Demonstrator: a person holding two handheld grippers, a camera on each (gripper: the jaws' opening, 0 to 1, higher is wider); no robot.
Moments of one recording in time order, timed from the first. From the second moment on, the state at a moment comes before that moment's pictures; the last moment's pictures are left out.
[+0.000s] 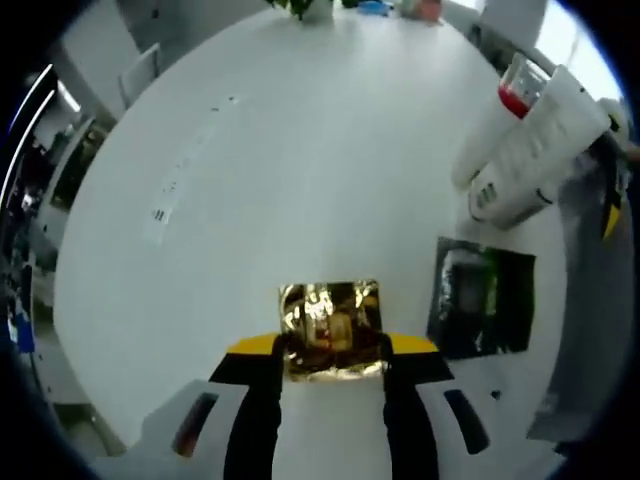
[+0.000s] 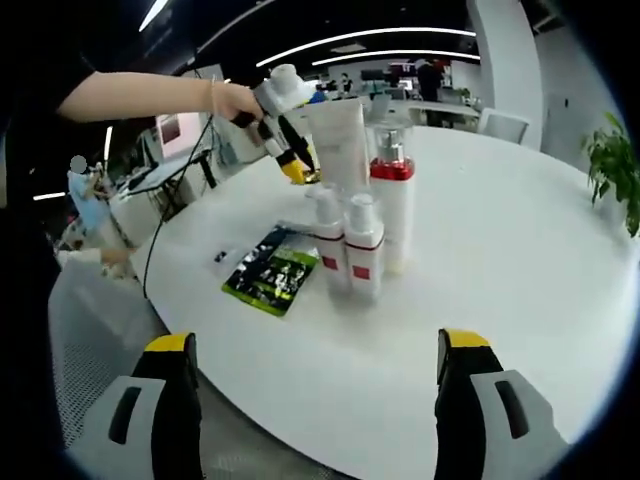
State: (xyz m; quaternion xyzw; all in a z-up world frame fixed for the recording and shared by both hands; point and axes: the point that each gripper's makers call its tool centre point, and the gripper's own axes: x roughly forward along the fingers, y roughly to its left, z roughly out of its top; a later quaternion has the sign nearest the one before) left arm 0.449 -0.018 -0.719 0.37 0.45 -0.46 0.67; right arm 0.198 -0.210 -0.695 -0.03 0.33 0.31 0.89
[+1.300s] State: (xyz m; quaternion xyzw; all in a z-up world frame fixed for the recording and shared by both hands) left arm 0.343 0.034 -0.750 0.39 0.47 -0.49 0.62; right arm 0.190 -0.199 -0.698 -0.06 0.34 0.34 0.87
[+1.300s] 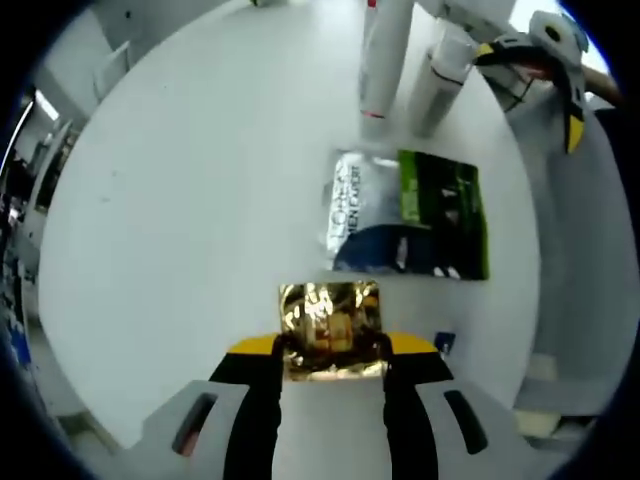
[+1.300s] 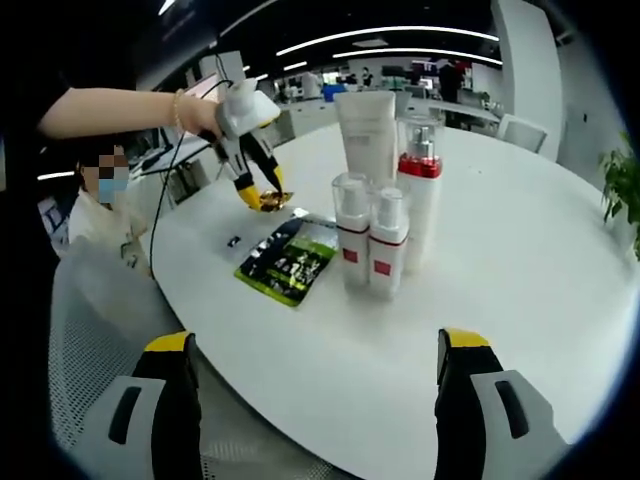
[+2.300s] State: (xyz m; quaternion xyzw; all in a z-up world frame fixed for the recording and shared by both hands) left arm 0.332 0.033 -0.772 0.41 0.47 -0.53 0.57; right arm 0.188 -0.200 -0.701 -0.06 0.35 0.34 0.87
